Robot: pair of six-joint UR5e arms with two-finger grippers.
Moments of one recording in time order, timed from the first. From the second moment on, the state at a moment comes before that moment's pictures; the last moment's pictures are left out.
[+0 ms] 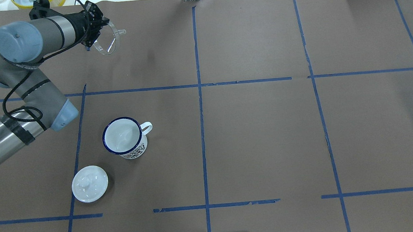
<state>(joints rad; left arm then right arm) -0.89 -2.14 -1.33 -2.56 -1.65 -2.10 1.57 -1.68 1.66 -1.57 2.29 0.01</state>
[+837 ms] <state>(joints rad) -0.89 -2.14 -2.14 -1.40 -1.88 -1.89 1.57 -1.68 1.66 -1.57 2.29 0.01</state>
